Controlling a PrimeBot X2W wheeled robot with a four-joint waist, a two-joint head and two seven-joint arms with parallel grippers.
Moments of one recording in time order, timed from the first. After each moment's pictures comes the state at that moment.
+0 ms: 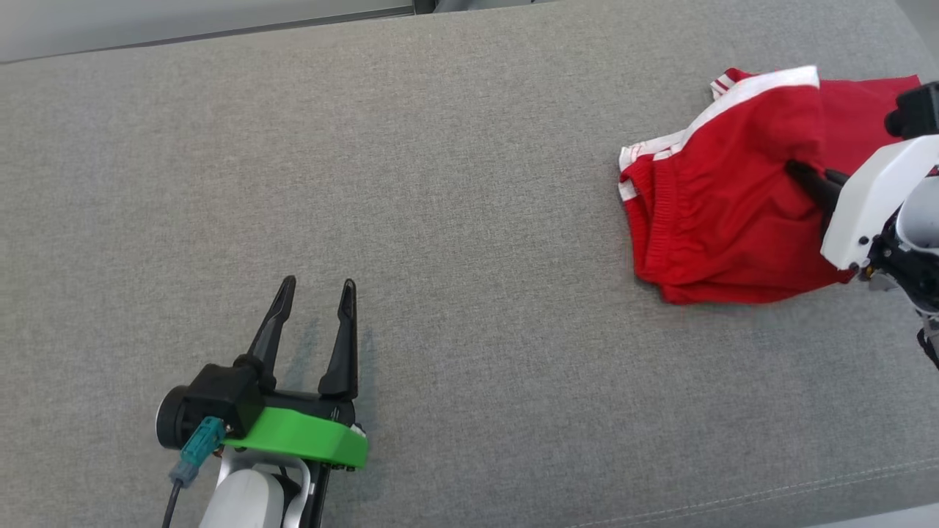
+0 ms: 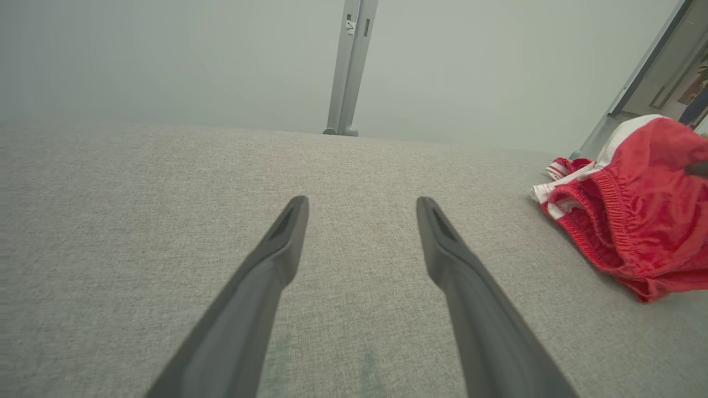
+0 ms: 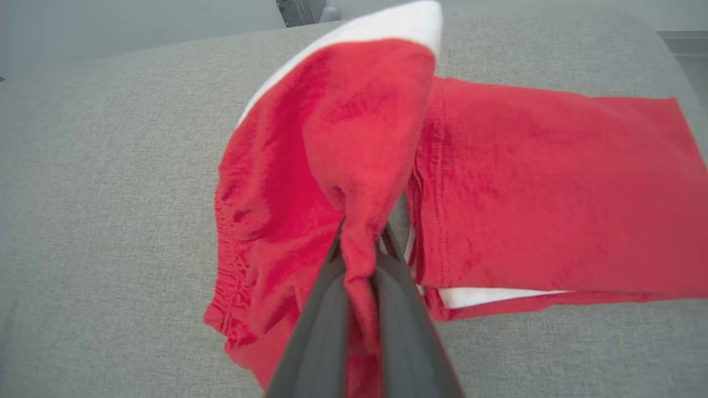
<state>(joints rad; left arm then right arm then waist) -0.15 0.05 -0.21 0.17 -0.28 -0.09 -0.26 -0.60 -0.52 0.23 0.31 0.75 0.13 0.55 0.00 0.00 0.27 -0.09</state>
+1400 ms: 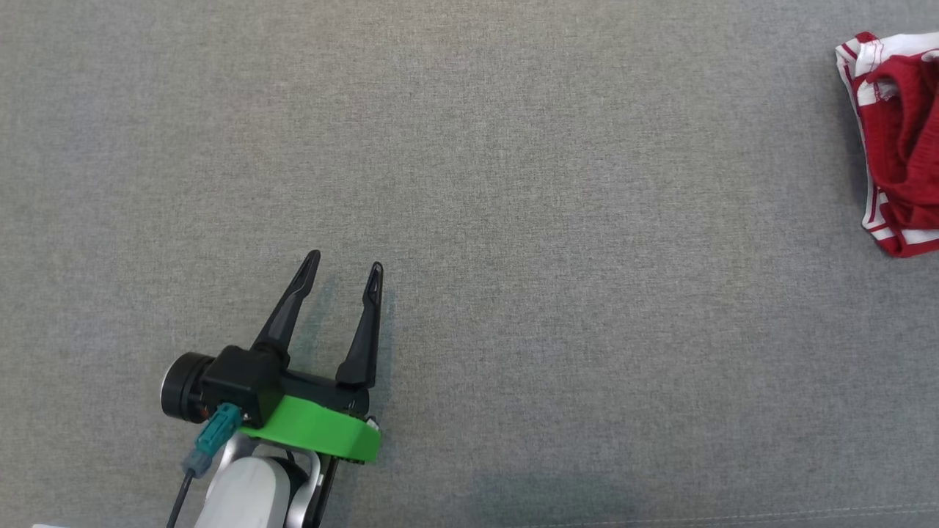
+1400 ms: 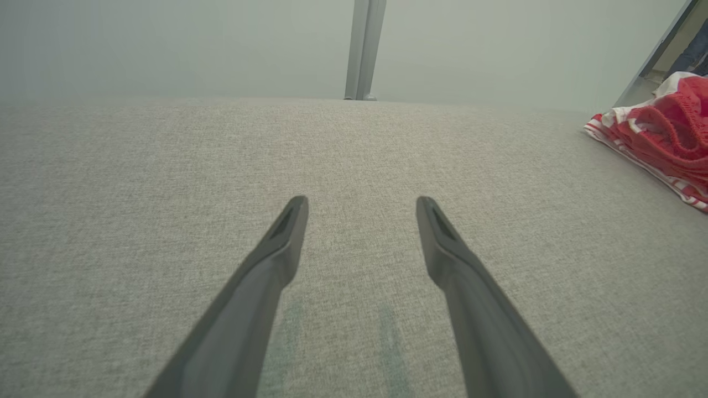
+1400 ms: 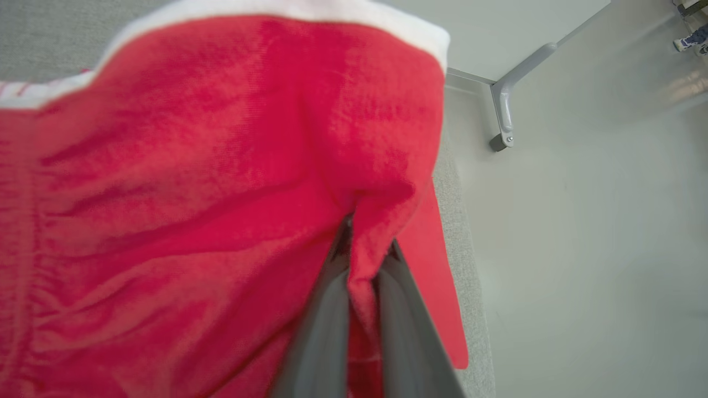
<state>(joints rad) -0.17 0.09 -0.28 0.06 -0.24 -0.10 -0.21 -0.86 -0.69 0.12 0.77 0.26 0.13 0.37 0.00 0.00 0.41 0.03</state>
